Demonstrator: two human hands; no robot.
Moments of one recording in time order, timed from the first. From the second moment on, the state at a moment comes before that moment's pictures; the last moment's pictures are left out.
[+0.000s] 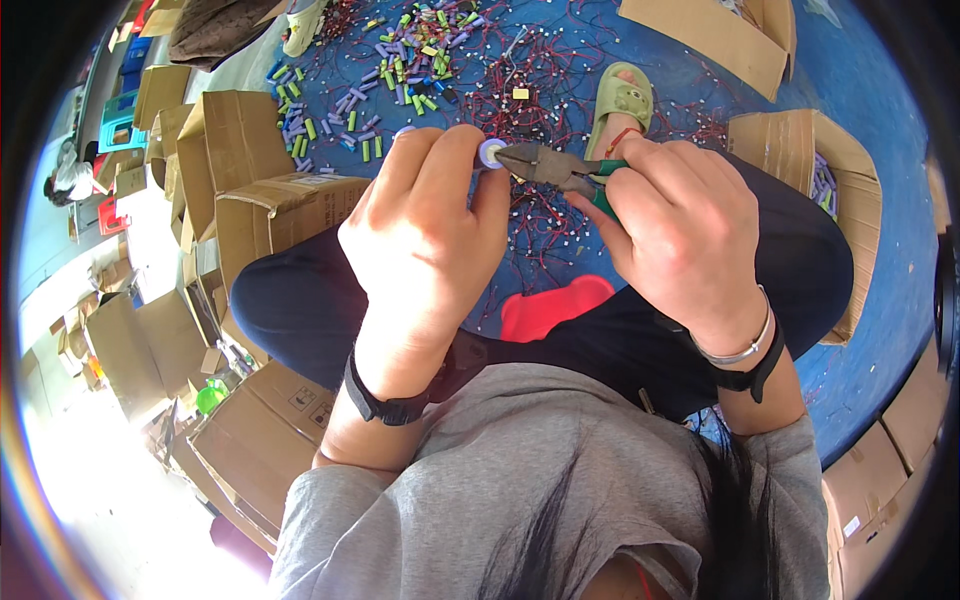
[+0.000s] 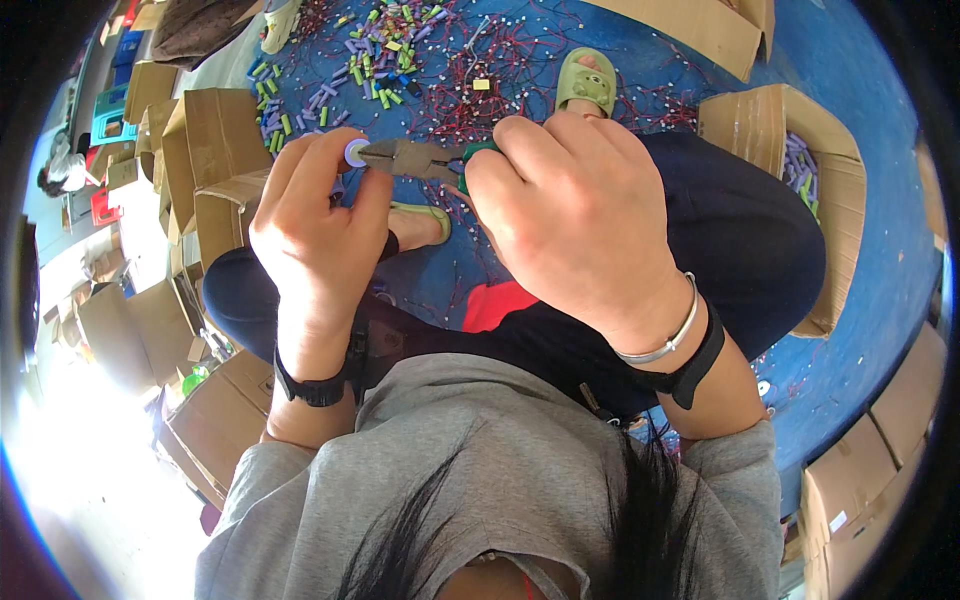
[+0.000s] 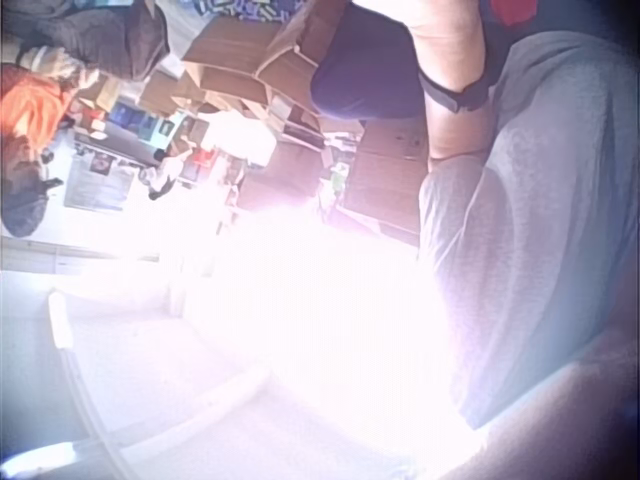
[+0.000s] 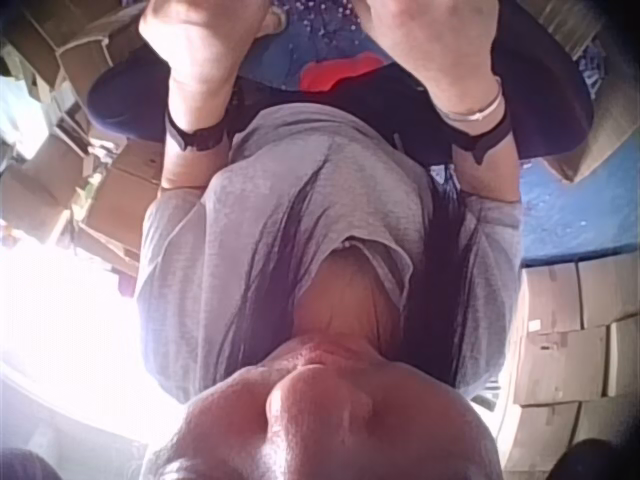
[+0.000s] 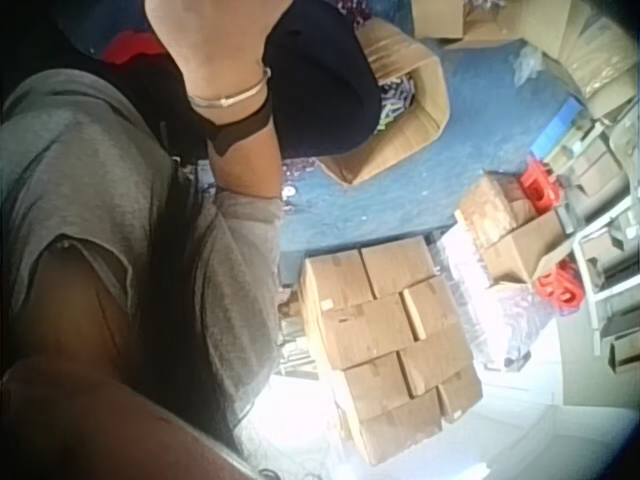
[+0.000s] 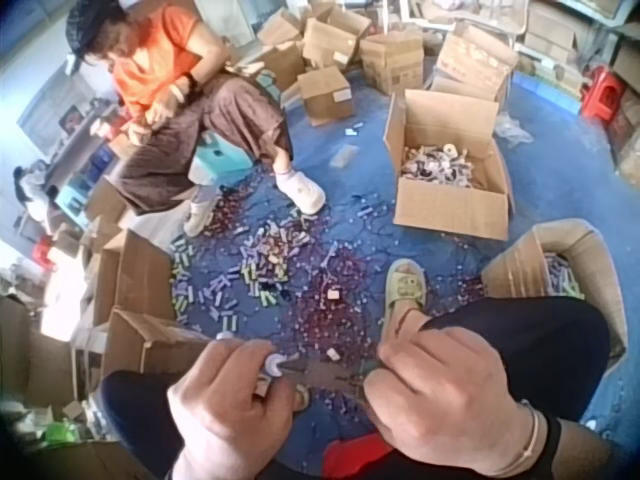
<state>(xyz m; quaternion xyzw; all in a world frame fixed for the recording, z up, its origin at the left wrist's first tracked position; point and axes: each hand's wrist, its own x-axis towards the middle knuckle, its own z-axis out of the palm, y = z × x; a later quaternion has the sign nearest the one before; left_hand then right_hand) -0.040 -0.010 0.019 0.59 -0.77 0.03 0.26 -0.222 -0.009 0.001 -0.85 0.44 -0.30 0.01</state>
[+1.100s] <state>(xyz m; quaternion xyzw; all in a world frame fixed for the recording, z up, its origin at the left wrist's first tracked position) -0.038 -0.008 0.008 0.59 -0.76 0.02 0.26 -0.225 -0.015 -0.006 -0.84 0.43 -0.31 0.12</state>
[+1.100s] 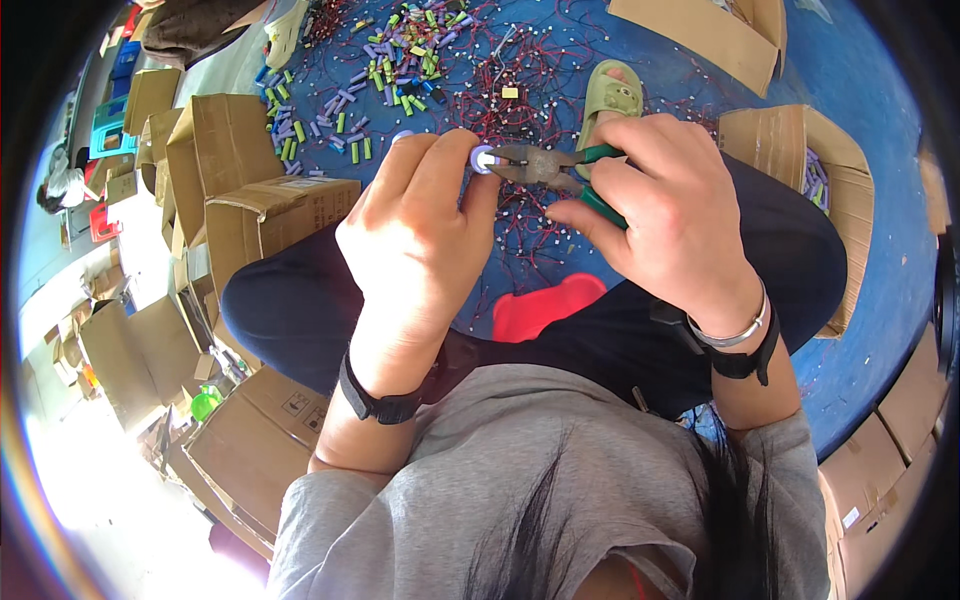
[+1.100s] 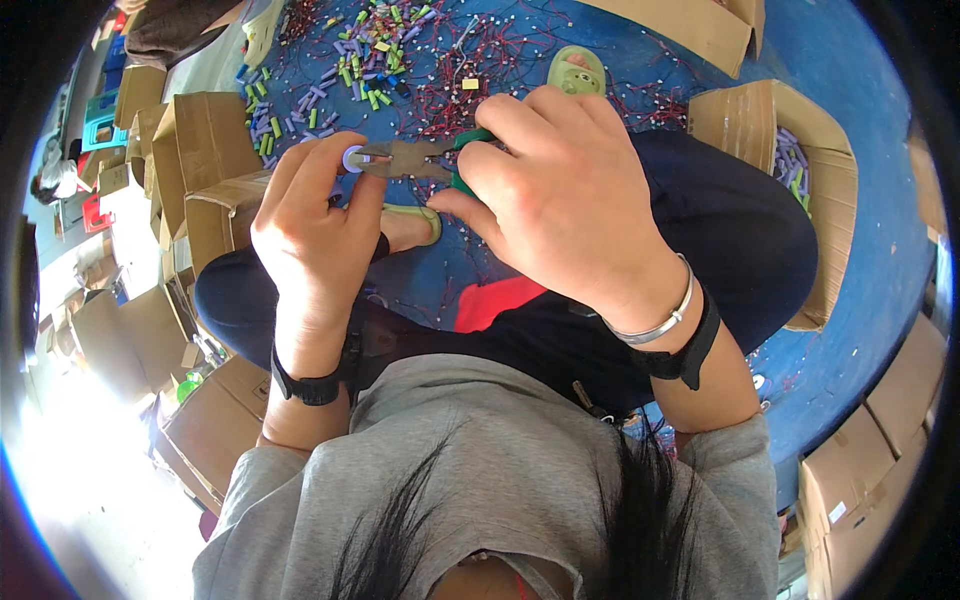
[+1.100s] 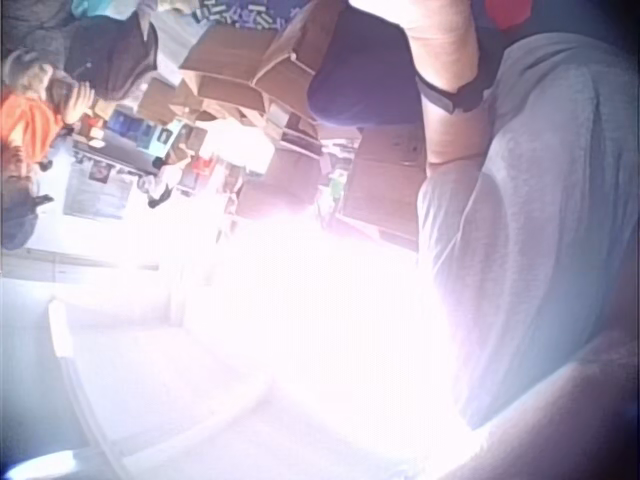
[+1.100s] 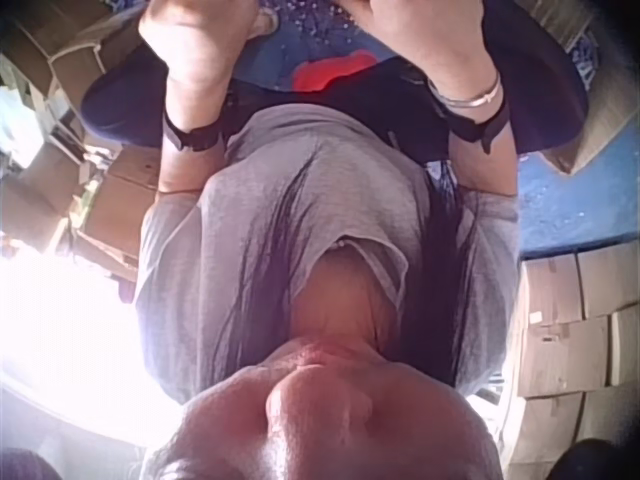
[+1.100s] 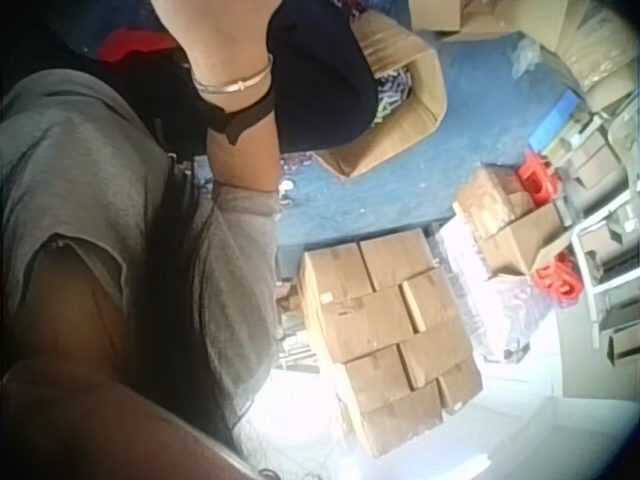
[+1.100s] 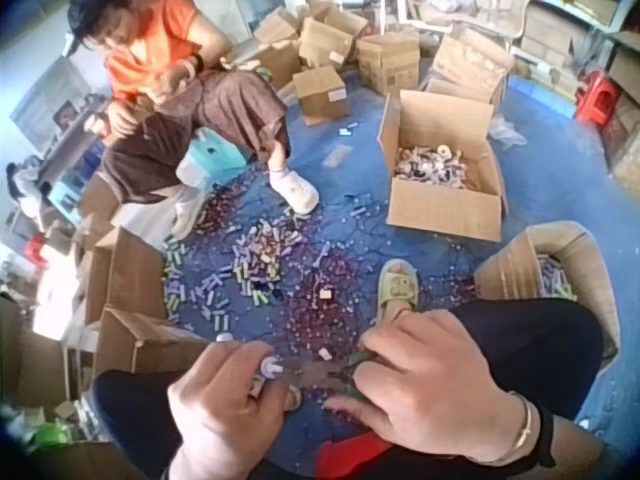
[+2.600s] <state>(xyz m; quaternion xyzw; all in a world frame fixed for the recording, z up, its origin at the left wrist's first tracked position) -0.041 -0.004 0.017 0.62 -0.74 -0.10 0.26 -0.225 -0.014 -0.005 -0.85 0.42 -0.31 0.12</state>
